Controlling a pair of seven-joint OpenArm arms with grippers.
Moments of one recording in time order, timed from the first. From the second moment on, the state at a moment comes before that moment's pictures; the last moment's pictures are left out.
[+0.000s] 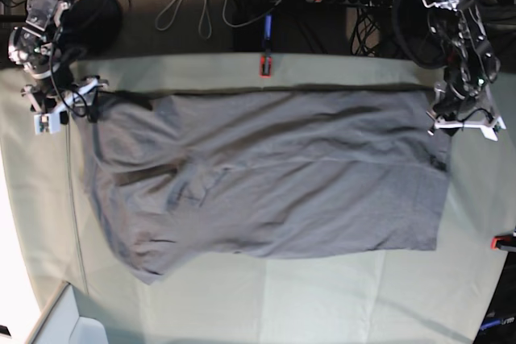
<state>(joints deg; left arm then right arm) 3.8 -6.8 -31.6 73.0 -22.6 4.6 33.8 -9.5 4.8 39.5 74.1 -8.9 39.9 -13.9</state>
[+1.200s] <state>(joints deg) 11.0 -6.5 -32.3 82.5 -23.2 -3.4 36.6 -18.6 4.1 39.4 81.4 -8.0 39.9 -13.8</state>
